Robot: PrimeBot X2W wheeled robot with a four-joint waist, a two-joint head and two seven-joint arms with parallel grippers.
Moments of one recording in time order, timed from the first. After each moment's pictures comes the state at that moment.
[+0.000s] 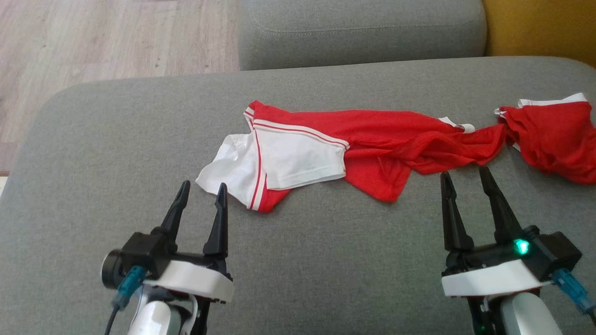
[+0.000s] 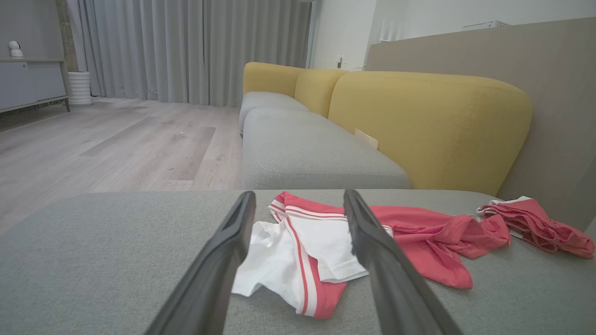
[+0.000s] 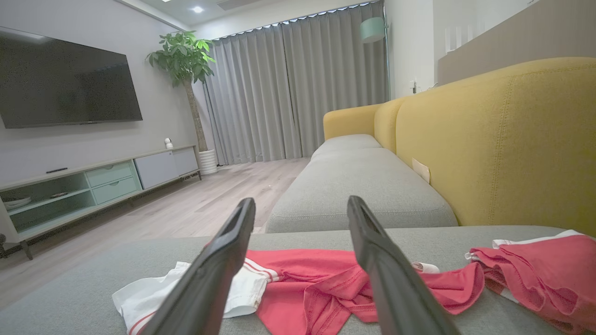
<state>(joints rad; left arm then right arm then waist) -0.03 0.05 -0.27 0.10 -0.20 0.03 -0.25 0.01 -0.05 0.11 0.05 0.18 0.13 -0.25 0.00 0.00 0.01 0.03</state>
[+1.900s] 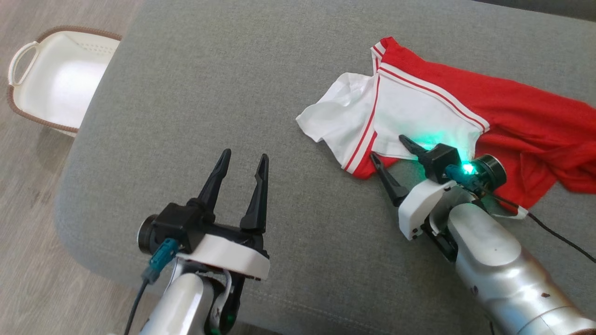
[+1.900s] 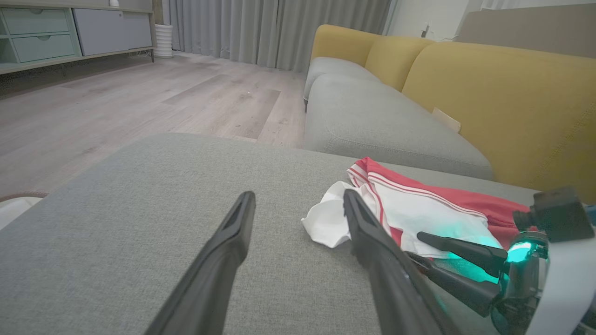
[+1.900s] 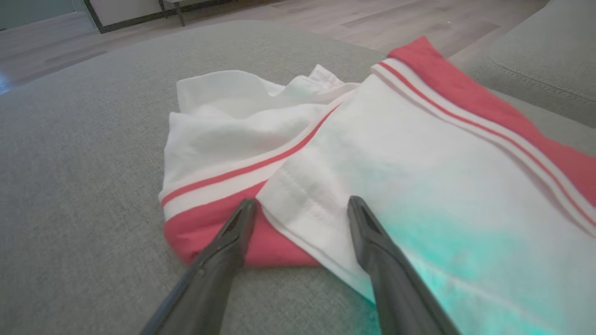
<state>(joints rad) -0.15 0.05 -0.44 0.08 -0.28 0.09 -0.25 -0.62 -0.14 0.55 0.90 0.18 0.13 -0.20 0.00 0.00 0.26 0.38</state>
